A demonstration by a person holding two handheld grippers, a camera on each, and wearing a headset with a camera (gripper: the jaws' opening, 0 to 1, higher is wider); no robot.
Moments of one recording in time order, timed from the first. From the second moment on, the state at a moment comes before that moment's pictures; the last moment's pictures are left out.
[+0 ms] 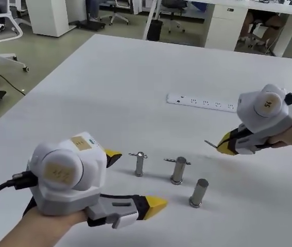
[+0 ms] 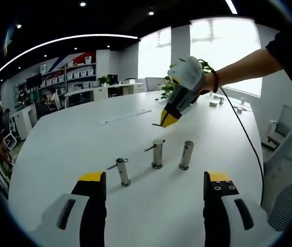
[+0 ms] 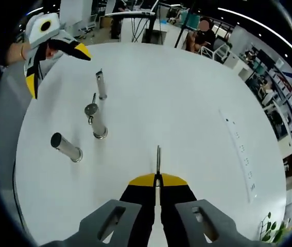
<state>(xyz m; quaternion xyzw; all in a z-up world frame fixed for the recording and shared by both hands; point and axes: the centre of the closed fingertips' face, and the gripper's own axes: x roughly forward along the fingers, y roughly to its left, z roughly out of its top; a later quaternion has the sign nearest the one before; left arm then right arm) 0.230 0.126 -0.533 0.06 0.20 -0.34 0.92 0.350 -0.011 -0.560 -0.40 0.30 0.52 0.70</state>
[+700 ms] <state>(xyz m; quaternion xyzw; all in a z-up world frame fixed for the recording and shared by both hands) 0.233 0.113 -0.506 0.00 0.20 -0.36 0.91 0.301 0.028 -0.527 -0.44 0.20 0.58 0.66</state>
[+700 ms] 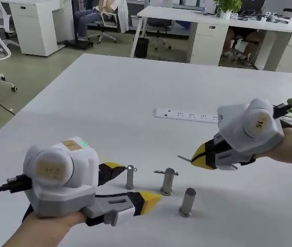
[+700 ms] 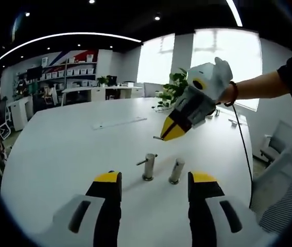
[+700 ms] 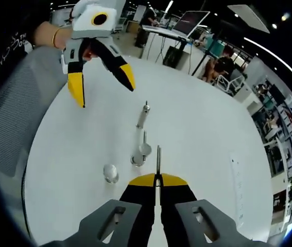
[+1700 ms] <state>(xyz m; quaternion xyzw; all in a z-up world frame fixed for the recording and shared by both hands) 0.222 0.084 -0.499 -0.06 0.25 -0.39 0.88 0.226 0.064 -0.502 -0.50 0.10 0.62 0.60</state>
